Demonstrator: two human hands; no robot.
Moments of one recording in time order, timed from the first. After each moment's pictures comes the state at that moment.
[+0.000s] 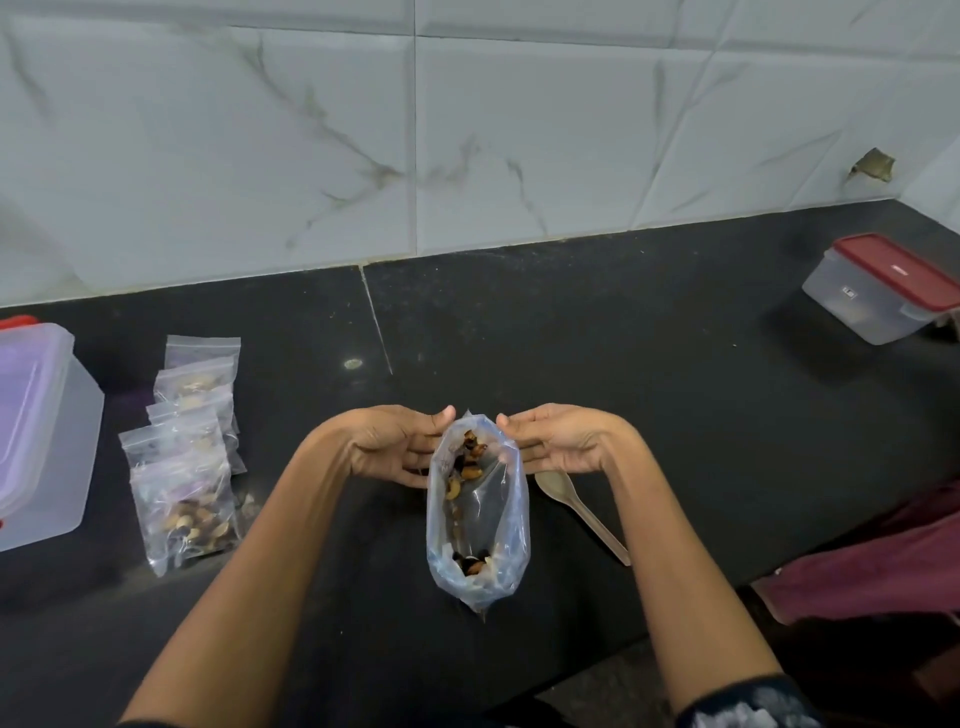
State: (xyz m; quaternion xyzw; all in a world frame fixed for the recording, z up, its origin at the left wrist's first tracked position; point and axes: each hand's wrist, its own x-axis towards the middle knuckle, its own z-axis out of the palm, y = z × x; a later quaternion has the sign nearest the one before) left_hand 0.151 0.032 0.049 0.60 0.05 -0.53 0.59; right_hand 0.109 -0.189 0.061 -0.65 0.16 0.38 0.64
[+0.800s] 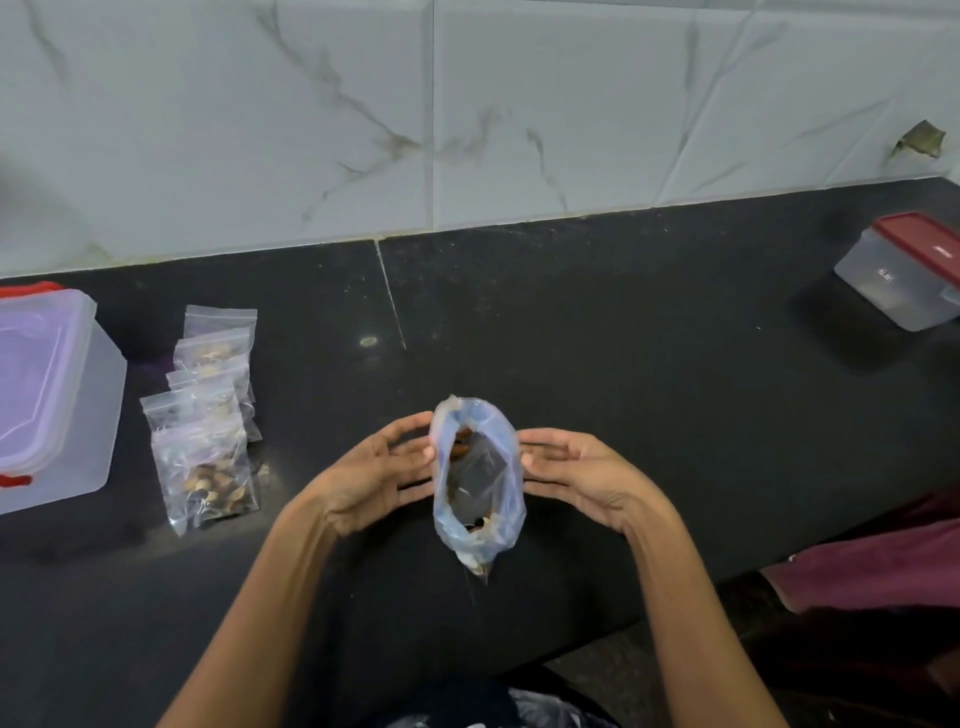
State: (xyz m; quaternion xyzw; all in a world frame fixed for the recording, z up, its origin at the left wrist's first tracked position) left_hand 0.088 0.060 0.013 0.48 0.07 -0.40 0.78; right_hand 0.043 -0.181 0.038 -0.62 0.20 0.24 0.72
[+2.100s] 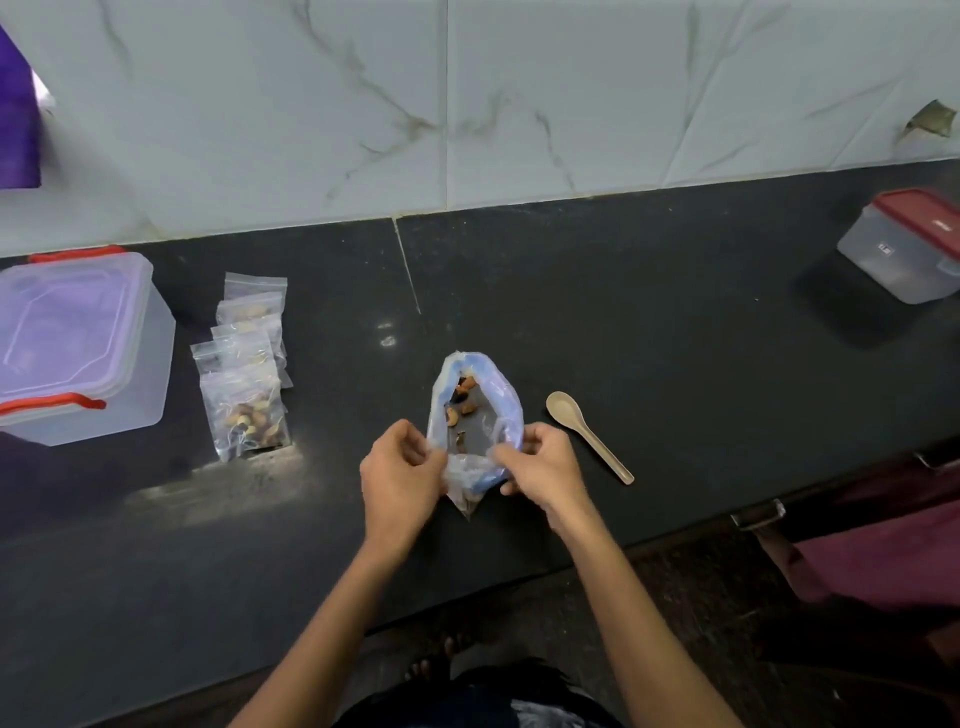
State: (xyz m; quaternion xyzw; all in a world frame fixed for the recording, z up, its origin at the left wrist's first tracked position) left_hand -0.009 0.027 0.026 0.82 0.14 -0.02 0.55; right_hand -0.014 -0.115 0.036 -0.72 0.27 0.12 0.63
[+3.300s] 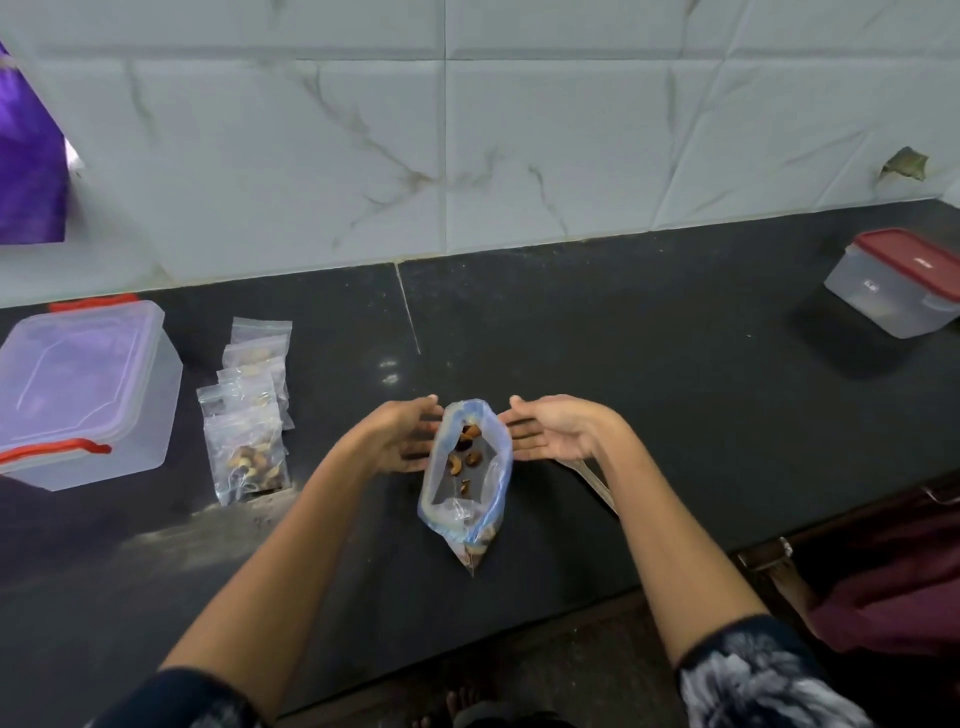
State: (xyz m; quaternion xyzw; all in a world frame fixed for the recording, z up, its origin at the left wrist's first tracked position) left_hand 0.091 0.034 0.059 0.67 0.21 -0.36 0.62; right_hand 0.075 -0.165 0.065 -0.66 0.24 0.34 0.63
